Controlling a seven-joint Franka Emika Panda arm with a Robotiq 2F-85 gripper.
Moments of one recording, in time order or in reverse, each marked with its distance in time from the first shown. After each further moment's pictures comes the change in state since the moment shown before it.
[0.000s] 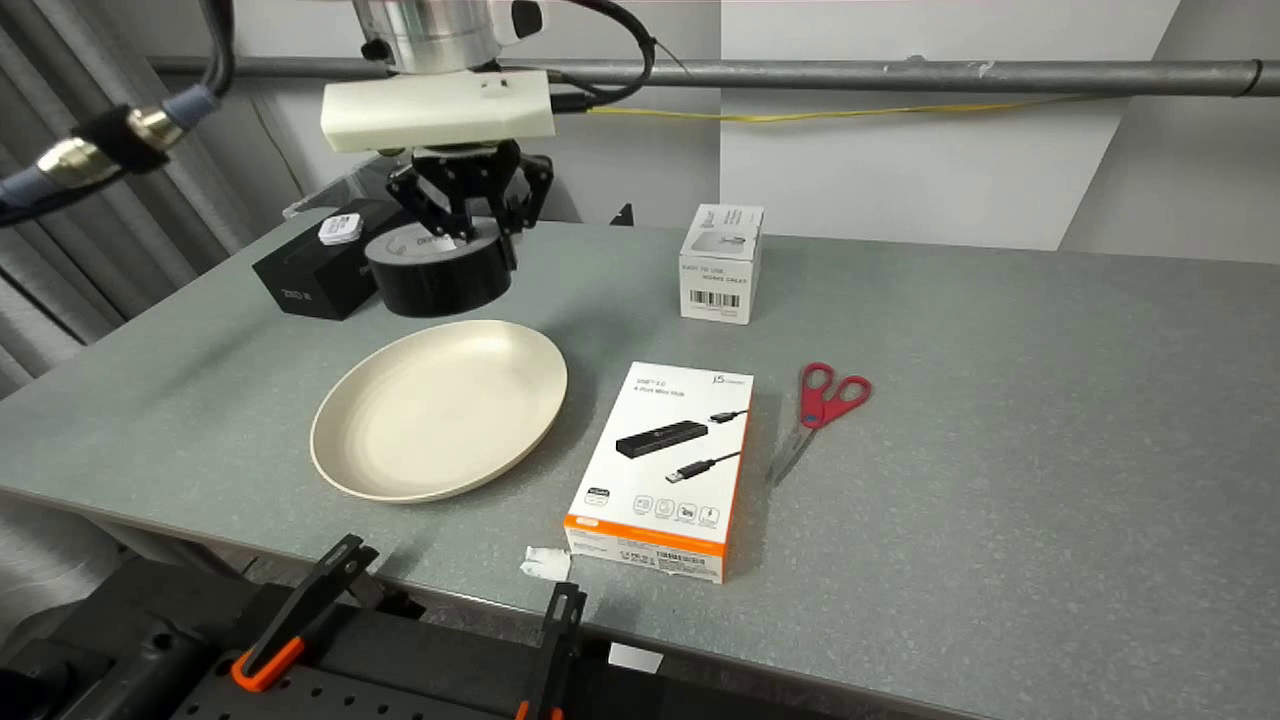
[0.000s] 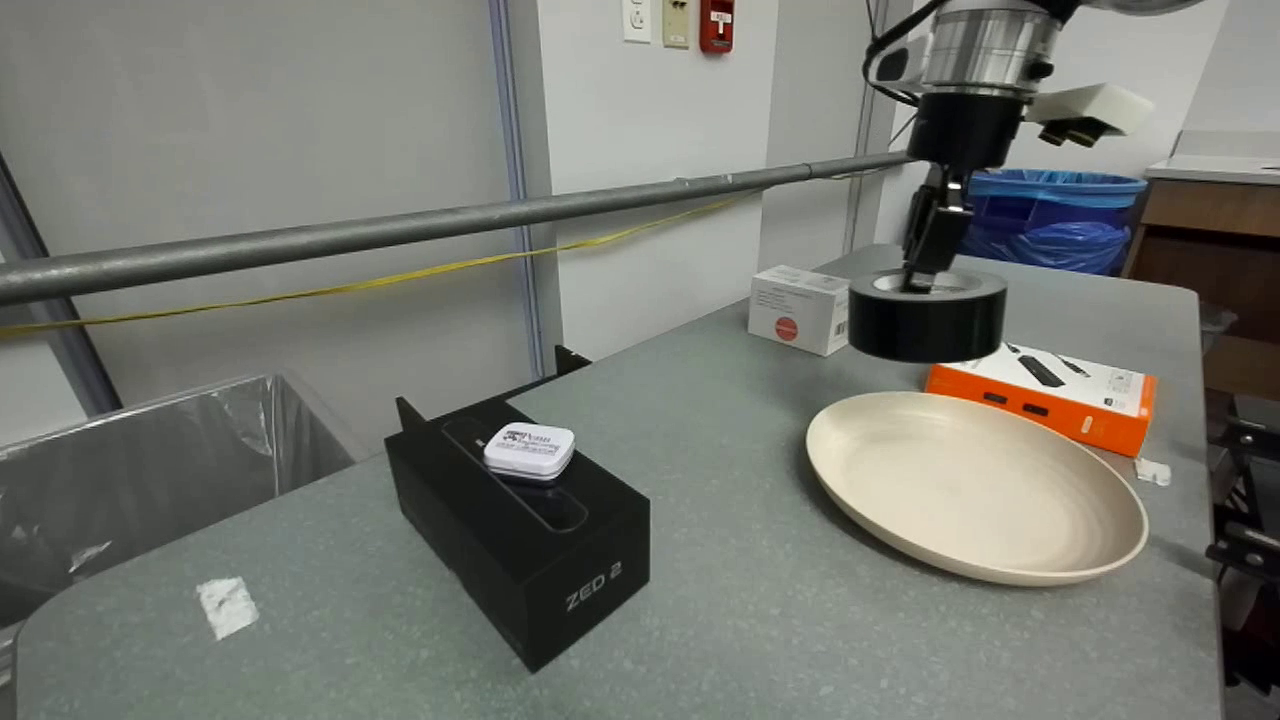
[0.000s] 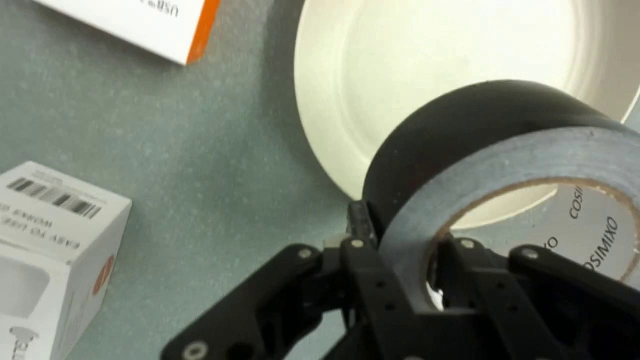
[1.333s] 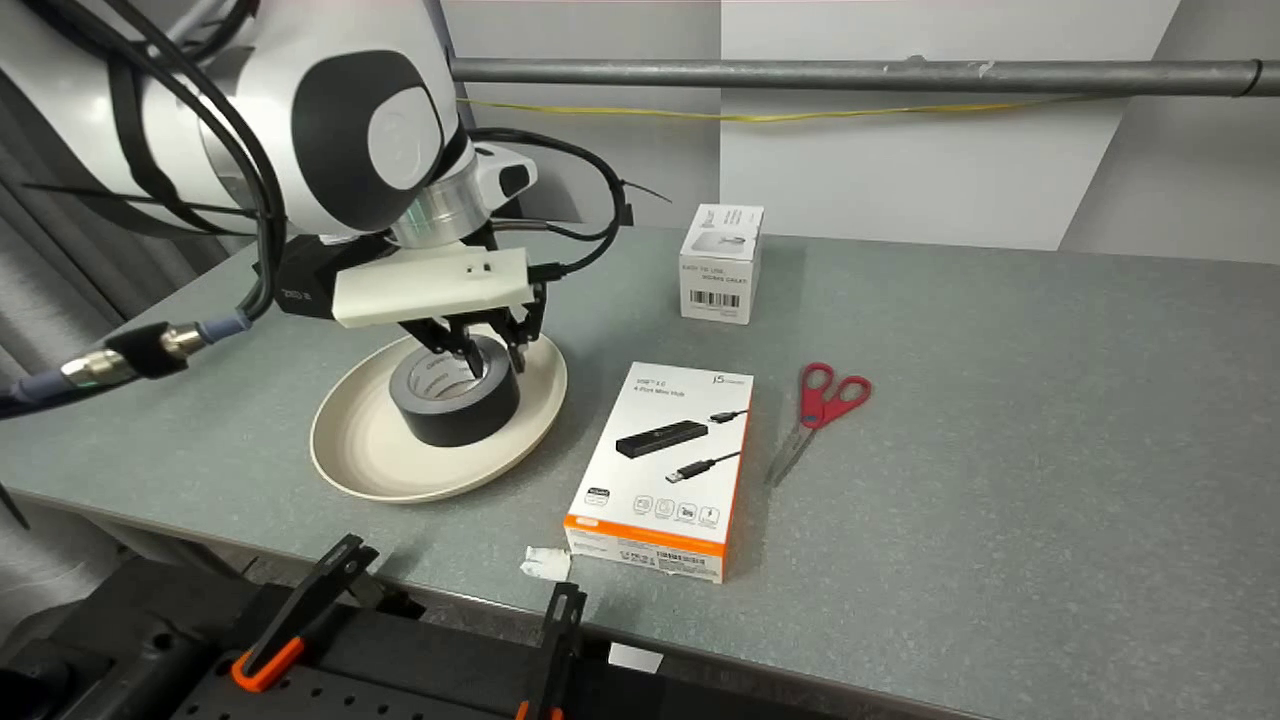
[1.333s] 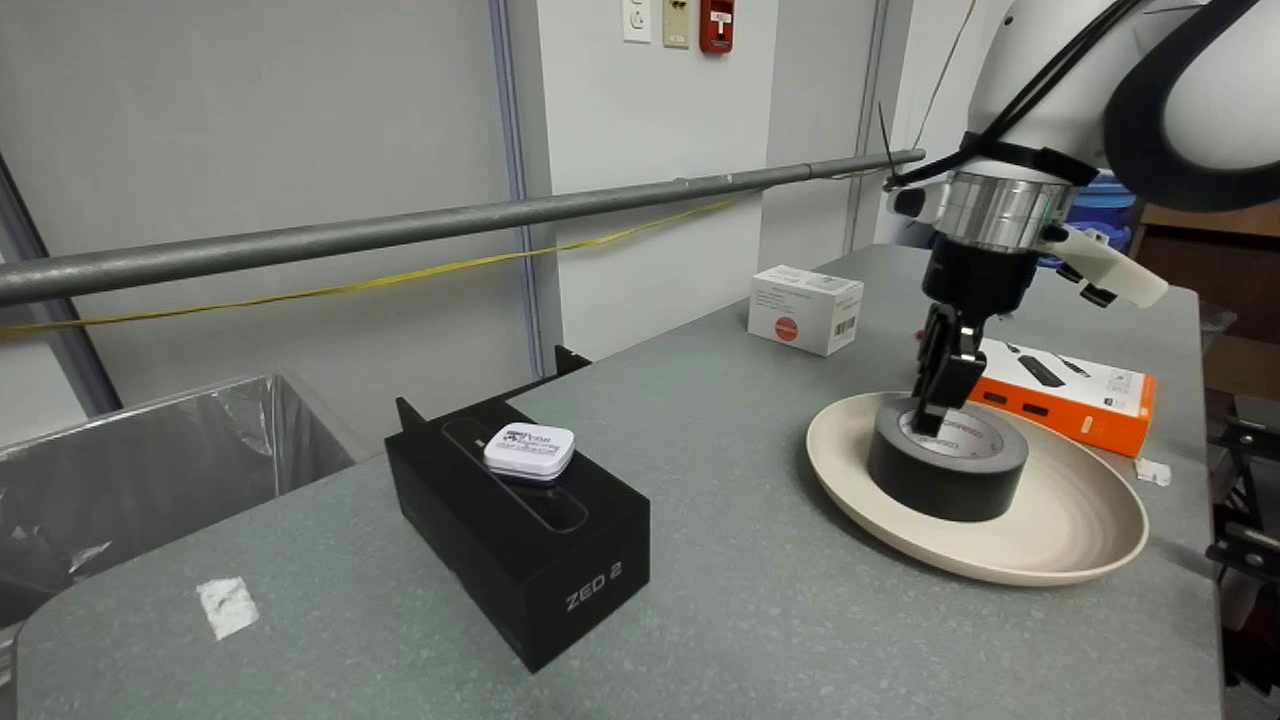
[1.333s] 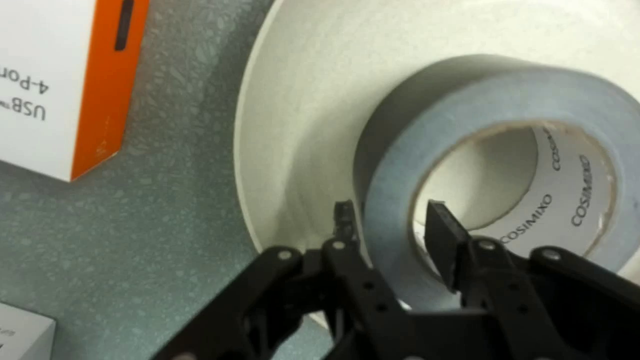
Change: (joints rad) arm 0.062 0.240 -0.019 -0.104 -0.156 0.368 0.216
